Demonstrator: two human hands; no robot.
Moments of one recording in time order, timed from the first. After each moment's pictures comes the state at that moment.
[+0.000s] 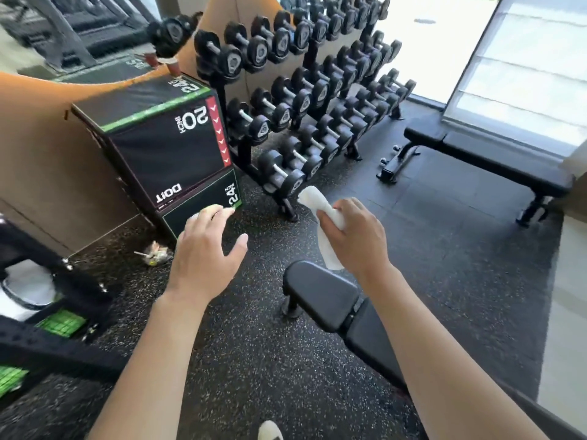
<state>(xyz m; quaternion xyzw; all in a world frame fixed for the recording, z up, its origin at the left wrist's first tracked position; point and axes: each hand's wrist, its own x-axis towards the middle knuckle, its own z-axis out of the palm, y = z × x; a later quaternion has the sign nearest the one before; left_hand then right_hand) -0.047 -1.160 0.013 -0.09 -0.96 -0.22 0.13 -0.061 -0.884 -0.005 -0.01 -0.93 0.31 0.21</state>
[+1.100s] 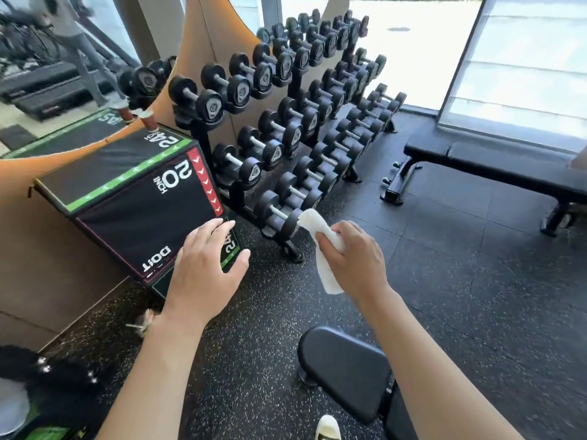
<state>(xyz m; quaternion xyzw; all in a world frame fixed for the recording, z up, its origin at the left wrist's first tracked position) -0.316 -1.141 0.029 -0.12 -0.96 -0.22 0.13 -0.306 -0.872 -0.026 -0.07 -0.91 0.34 0.22</state>
